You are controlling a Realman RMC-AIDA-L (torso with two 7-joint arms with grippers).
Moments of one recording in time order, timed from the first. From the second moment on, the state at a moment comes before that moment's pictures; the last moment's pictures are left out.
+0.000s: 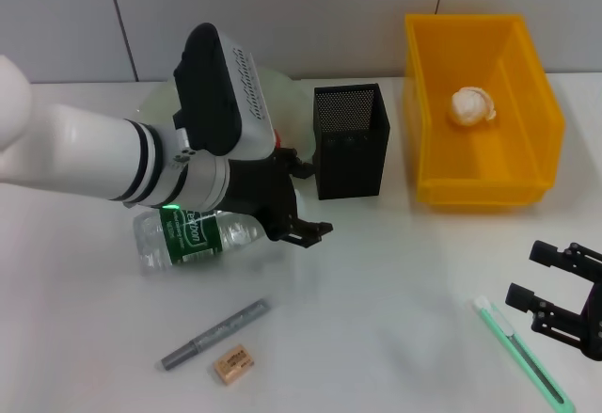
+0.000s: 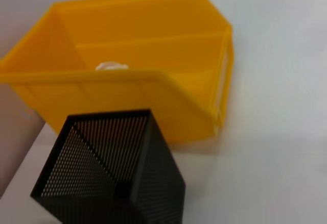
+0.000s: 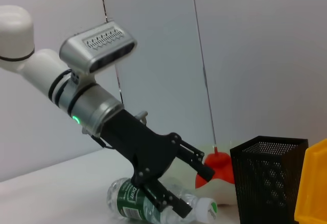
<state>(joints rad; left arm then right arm) -0.67 -2.08 1.51 0.94 2.11 0.96 -1.65 0.17 2.05 2.41 0.60 1.47 -1.63 1.02</state>
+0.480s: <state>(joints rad) -0.68 -2.08 1.63 0.97 2.22 0.89 -1.81 0.17 2.05 2.41 0.60 1.47 -1.63 1.02</state>
